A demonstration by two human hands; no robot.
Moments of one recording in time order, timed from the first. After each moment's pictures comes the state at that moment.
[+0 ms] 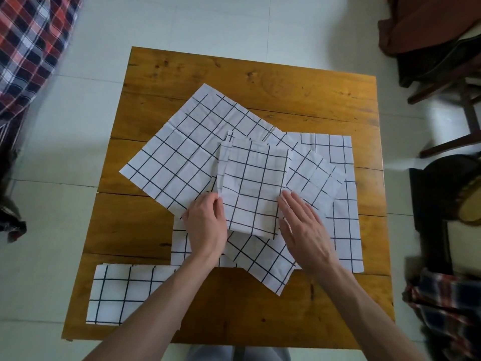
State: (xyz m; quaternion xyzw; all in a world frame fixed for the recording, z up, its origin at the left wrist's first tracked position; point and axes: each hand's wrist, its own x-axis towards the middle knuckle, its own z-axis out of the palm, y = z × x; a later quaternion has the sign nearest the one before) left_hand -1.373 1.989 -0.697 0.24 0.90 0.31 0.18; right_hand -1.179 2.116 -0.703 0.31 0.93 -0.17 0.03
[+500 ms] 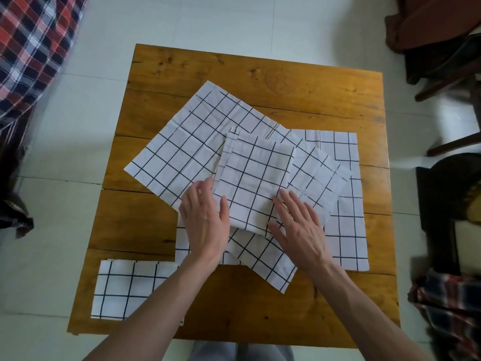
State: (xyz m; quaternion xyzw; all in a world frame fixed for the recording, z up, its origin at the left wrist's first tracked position) left_hand -1.373 1.982 -0.700 0.30 0.92 0.24 0.09; right_hand -1.186 2.106 -0.717 0.32 0.93 -0.13 0.08
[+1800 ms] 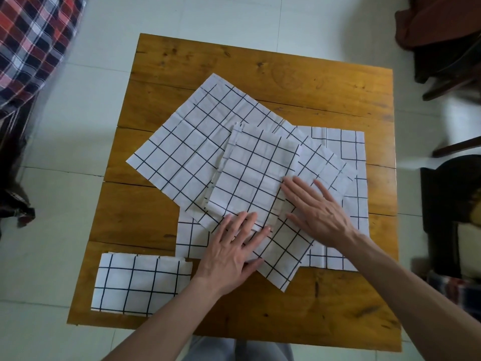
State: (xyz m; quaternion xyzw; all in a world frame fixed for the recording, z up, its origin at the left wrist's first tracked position) left_hand -1.330 1.931 -0.734 0.65 0.75 -0.01 0.13; right_hand -1.176 2.184 -0.715 0.14 0.98 -0.10 0.14
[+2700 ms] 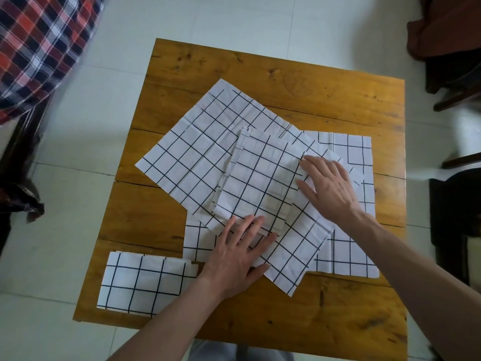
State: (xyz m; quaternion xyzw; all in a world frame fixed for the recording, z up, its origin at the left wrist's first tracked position) left_hand -1.334 1.933 -0.724 0.65 0.74 0.01 0.15; right_hand -1.226 2.220 -0.703 0.27 0.95 -0.11 0.05
